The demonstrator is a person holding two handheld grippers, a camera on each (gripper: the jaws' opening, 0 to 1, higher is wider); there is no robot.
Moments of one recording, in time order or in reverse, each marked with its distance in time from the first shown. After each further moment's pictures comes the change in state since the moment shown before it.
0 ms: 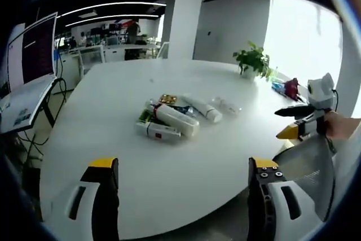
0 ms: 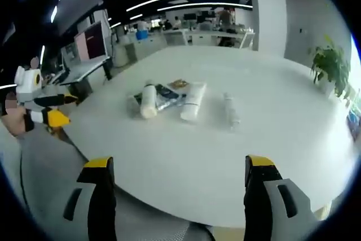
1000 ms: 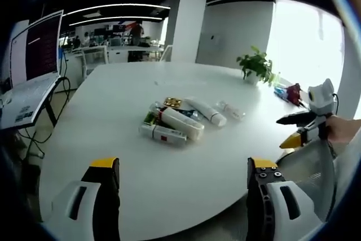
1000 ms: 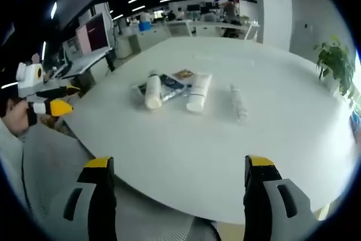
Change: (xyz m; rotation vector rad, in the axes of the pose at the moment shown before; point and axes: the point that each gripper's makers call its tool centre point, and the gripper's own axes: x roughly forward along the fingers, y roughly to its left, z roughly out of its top) left arm -0.001 0.013 0.002 -0.026 -0.030 0.018; right arm 0.009 0.006 -0.010 -0.010 0.076 0.043
